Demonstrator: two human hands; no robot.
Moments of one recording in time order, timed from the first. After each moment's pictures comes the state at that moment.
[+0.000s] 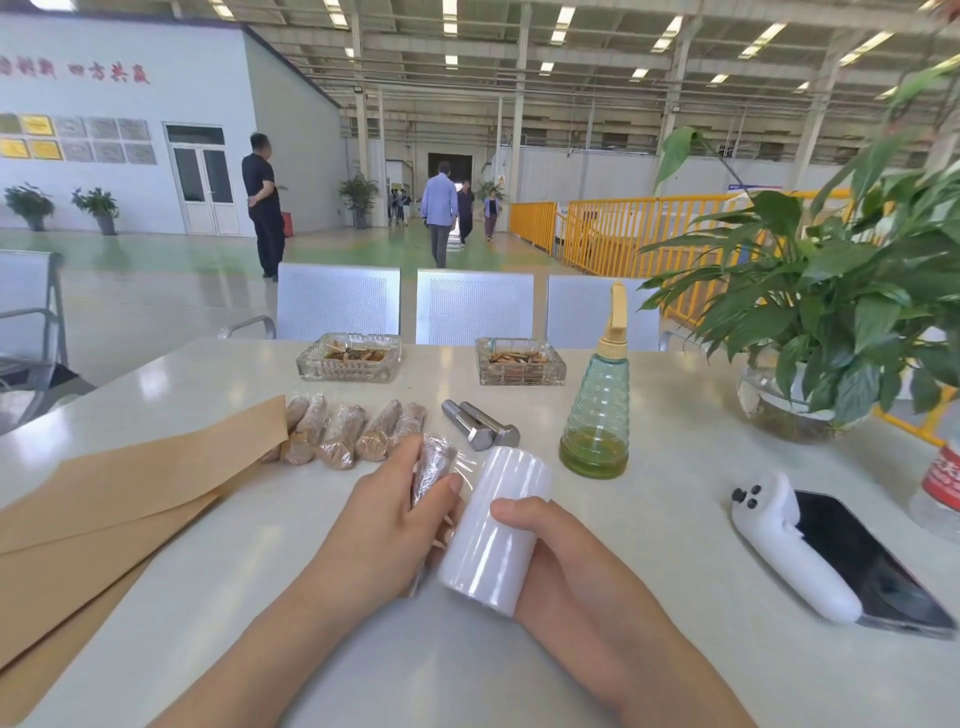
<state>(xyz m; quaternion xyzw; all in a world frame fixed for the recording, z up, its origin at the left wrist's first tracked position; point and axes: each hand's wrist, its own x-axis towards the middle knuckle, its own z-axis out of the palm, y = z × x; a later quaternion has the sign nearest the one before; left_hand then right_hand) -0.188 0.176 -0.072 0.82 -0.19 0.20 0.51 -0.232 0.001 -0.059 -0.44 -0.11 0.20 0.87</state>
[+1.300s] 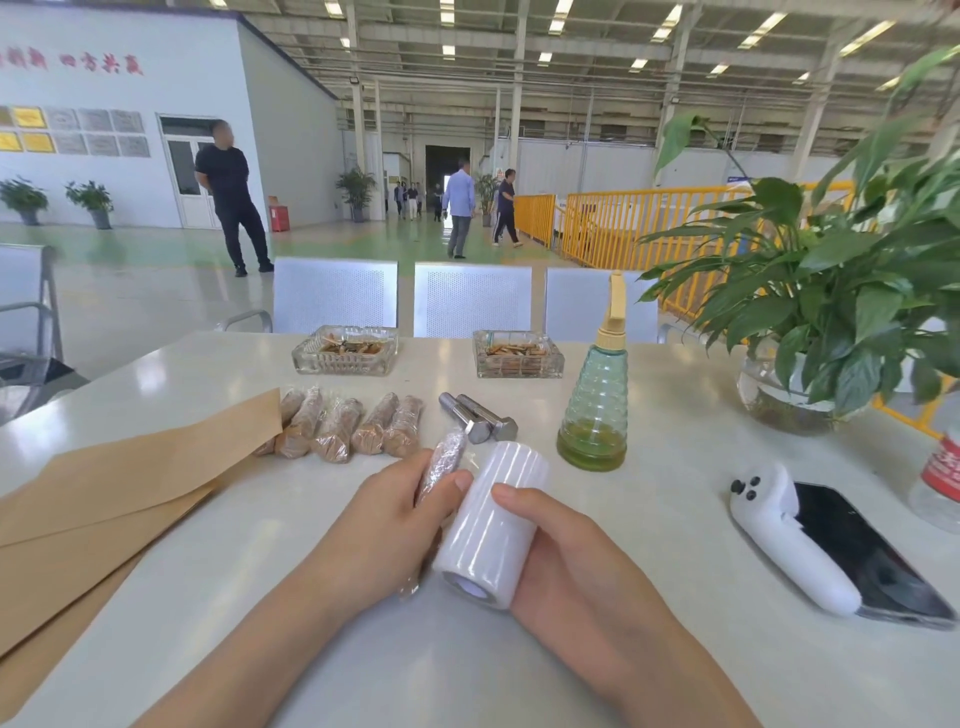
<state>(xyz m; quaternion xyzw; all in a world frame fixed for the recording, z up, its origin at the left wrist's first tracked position) -0.182 0.180 -0.073 0.83 -0.20 0.11 0.51 -0.228 0.000 -0.064 -0.42 -0.09 0.20 0.88</state>
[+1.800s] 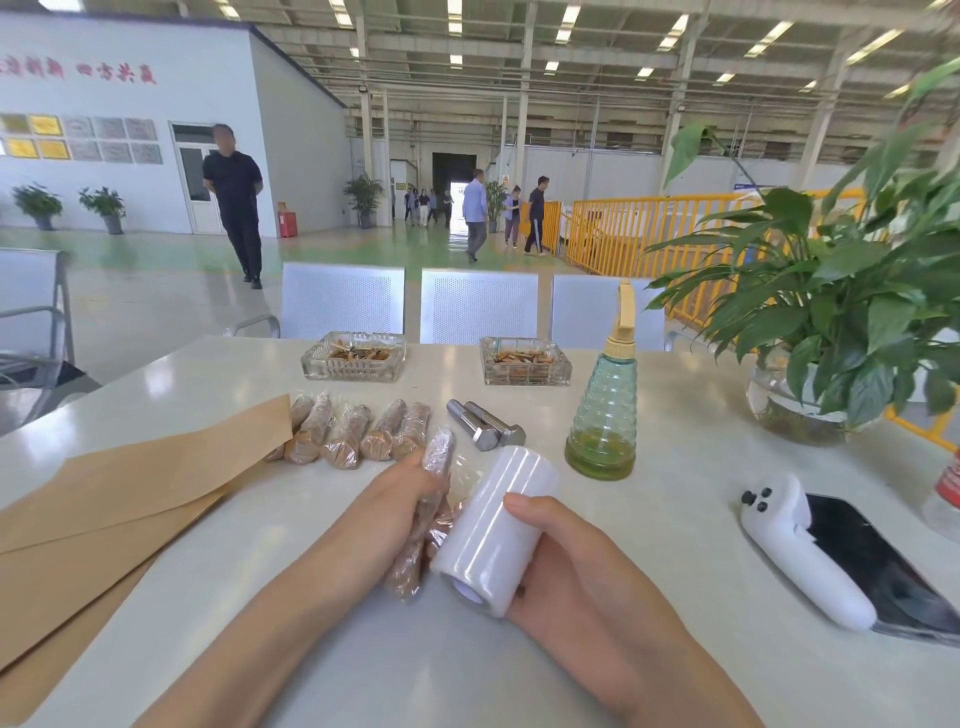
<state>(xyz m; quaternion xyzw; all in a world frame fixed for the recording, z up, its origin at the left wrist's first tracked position) -0.180 0.192 -0.065 0.80 -0.16 -0.02 0.58 -0.229 -0.001 -0.063 -0.42 -0.10 0.21 0.88</state>
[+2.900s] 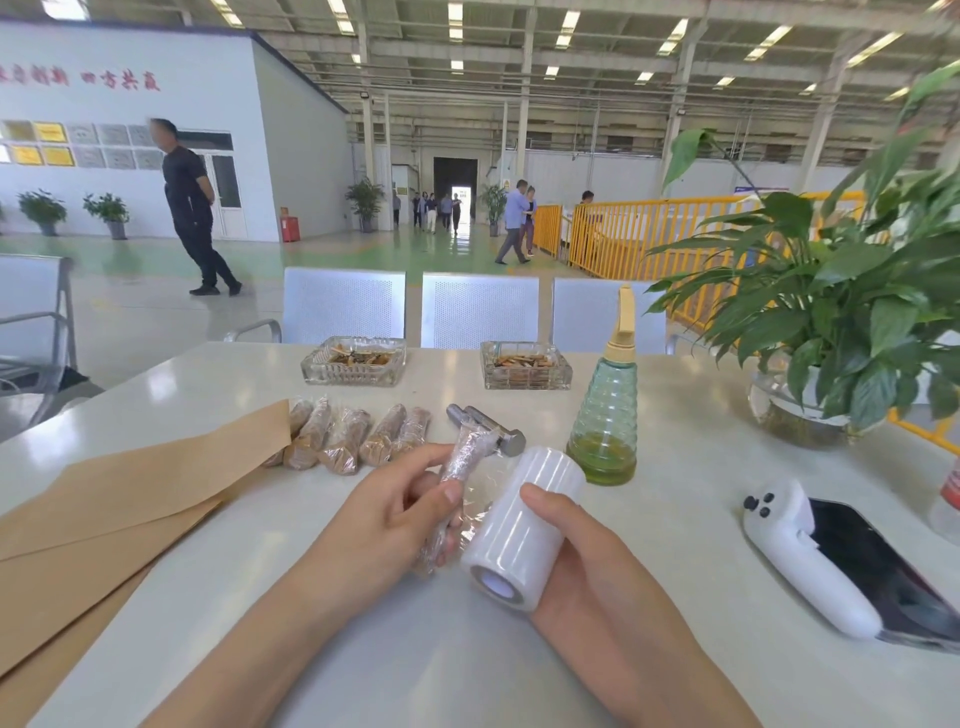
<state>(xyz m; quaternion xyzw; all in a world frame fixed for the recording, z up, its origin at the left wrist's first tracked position) -0.185 0.187 -0.067 0.72 -0.26 0.04 0.64 -0.232 -0.002 -0.054 -0.39 -0.11 0.17 0.90</state>
